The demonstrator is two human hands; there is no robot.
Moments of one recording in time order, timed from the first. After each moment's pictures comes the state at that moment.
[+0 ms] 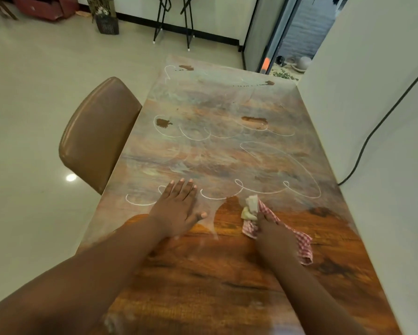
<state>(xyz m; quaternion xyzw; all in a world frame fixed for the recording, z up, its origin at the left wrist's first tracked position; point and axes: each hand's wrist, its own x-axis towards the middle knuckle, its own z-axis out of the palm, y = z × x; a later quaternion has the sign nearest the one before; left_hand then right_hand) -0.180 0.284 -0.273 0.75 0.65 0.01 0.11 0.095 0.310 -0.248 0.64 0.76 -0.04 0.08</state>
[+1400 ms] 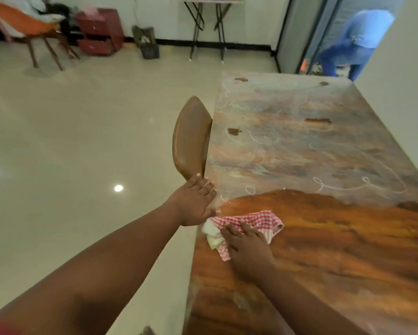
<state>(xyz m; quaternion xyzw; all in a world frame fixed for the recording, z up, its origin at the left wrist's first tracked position) -0.364 0.202 -0.208 0.81 0.56 -0.15 0.01 -0.149 0.177 -0.266 0.43 0.88 -0.18 0.08</state>
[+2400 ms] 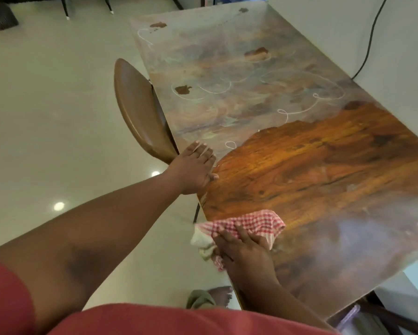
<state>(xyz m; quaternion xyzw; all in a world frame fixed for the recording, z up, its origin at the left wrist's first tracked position) -0.377 0.259 -0.243 0.92 0.38 -0.14 -0.03 -0.236 0.046 -0.248 0.64 0.76 -0.09 -0.06</state>
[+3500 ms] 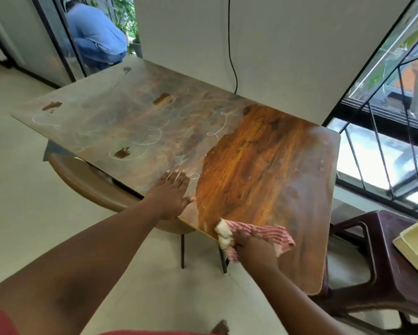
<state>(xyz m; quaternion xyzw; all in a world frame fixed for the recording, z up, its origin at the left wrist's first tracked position) -0.408 0.330 -0.211 0.98 0.18 -0.12 -0.03 -0.315 0.067 -0.242 0.91 0.39 -0.13 -0.04</state>
